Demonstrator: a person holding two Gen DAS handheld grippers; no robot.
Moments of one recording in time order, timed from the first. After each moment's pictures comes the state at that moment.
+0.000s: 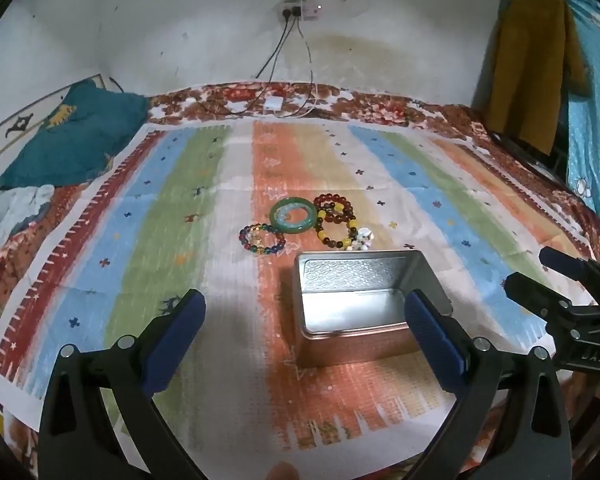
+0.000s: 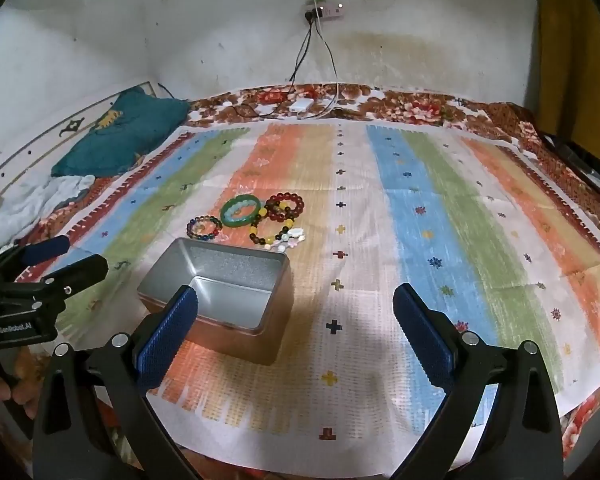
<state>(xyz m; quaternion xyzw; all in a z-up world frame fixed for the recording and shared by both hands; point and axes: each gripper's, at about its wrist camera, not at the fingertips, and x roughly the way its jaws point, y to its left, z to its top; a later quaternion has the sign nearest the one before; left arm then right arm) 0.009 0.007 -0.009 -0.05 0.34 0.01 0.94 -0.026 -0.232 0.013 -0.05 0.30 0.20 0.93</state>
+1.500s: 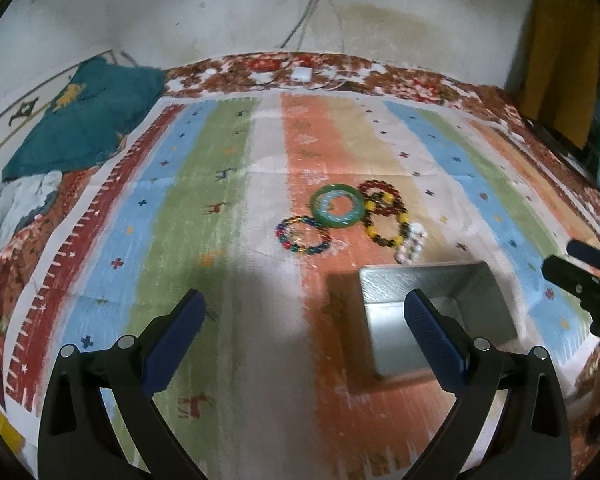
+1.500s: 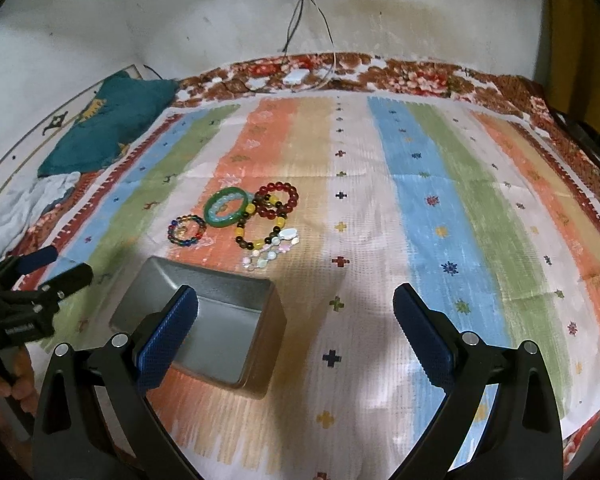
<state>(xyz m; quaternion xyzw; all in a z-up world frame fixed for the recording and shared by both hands) 0.065 0.057 -0.023 -0.06 0.40 0.05 0.91 0.044 -0.219 0.010 -0.04 0.37 0.20 0.91</state>
